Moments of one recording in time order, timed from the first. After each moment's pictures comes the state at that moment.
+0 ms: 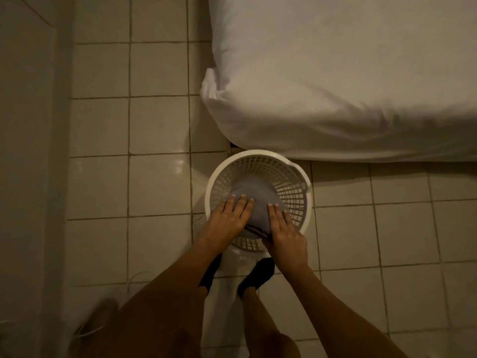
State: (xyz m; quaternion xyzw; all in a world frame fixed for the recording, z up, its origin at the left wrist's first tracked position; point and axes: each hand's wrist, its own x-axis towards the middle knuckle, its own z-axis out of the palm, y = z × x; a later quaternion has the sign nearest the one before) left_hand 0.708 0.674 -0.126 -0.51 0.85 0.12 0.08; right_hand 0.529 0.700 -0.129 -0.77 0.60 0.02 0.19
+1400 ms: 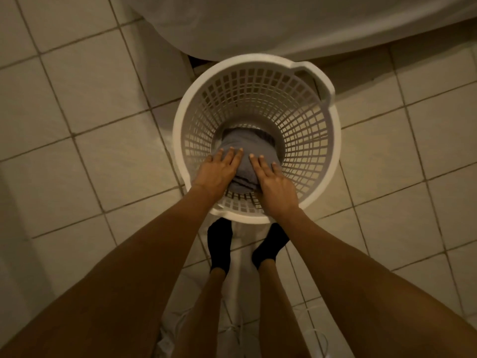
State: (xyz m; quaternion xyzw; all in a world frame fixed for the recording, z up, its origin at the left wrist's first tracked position) left_hand 0.712 0.676 -0.315 -0.44 0.84 0.17 0.26; right_hand 0.558 0.737 -0.321 -0.70 0.65 0.12 0.27
